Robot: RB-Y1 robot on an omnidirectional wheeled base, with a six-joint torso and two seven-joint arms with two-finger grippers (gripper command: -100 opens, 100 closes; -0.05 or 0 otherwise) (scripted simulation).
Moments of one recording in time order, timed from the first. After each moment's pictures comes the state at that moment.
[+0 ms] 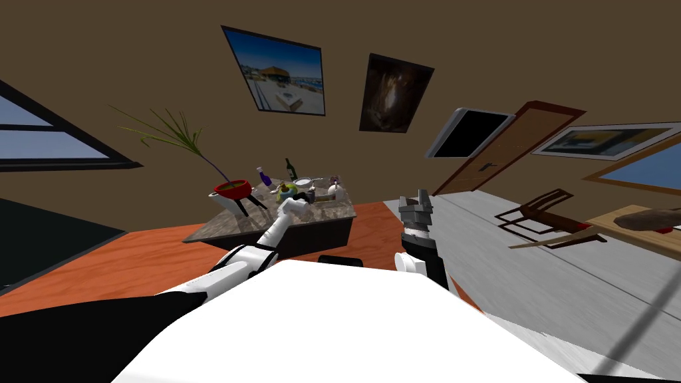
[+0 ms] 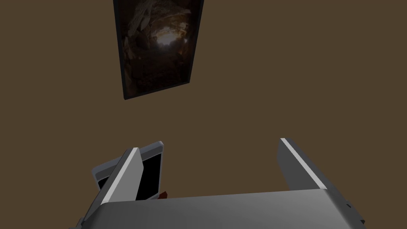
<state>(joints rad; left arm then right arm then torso) -0.34 0.41 -0.07 -1.44 0.26 0.65 0.19 0.53 -0.02 0.00 -2.31 0.00 -0.38 -0.05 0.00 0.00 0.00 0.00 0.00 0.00</state>
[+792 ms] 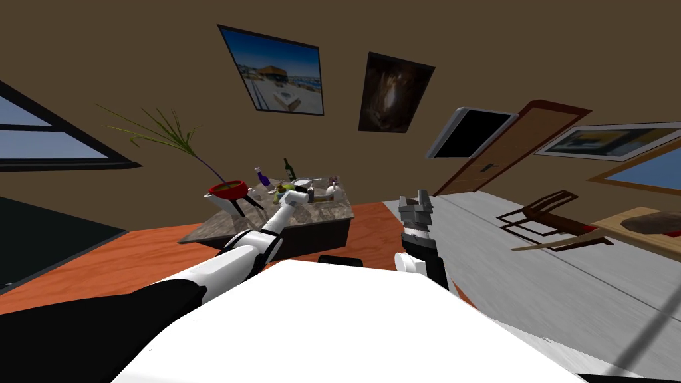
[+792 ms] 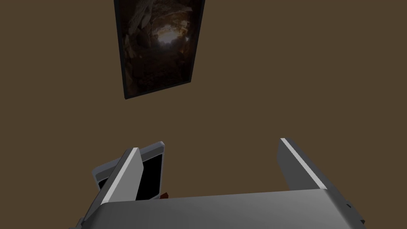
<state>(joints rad) -0.51 0.45 -0.07 -1.26 0.32 0.89 0.20 0.53 -0.02 0.00 -2.31 0.00 -0.38 -0.05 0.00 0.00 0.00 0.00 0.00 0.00</state>
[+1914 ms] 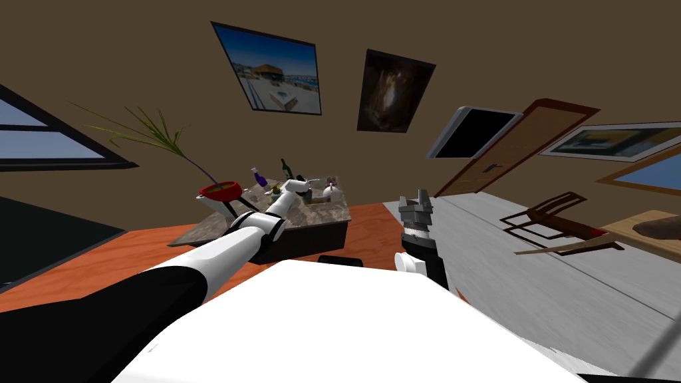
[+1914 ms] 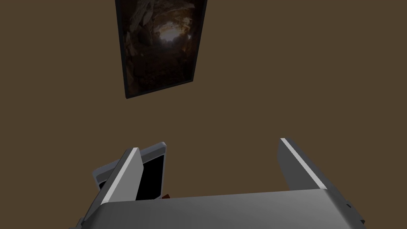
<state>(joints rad) -0.76 0.49 -0.07 -1.00 0.40 1.22 0.21 0.53 -0.02 0.00 -2.31 0.00 -0.38 -0.05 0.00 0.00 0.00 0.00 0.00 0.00</state>
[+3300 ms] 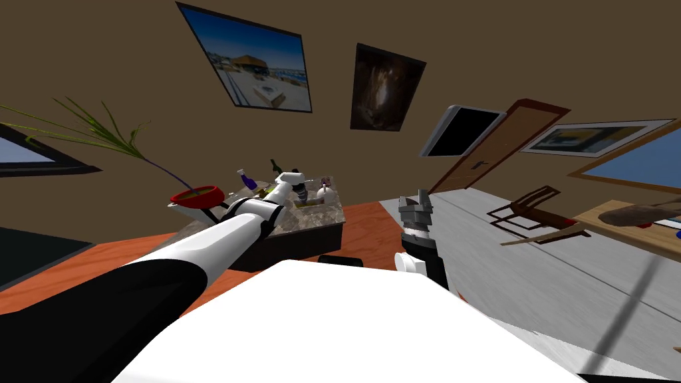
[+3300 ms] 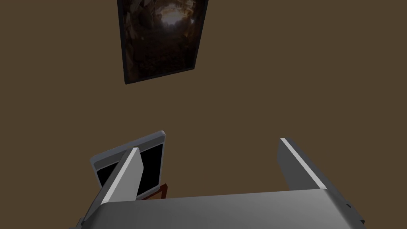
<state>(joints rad) -0.95 0.55 -0.04 -0.74 0.47 1.46 0.21 0.53 -0.02 0.00 -2.31 0.00 -0.38 -0.05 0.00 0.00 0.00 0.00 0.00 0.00</state>
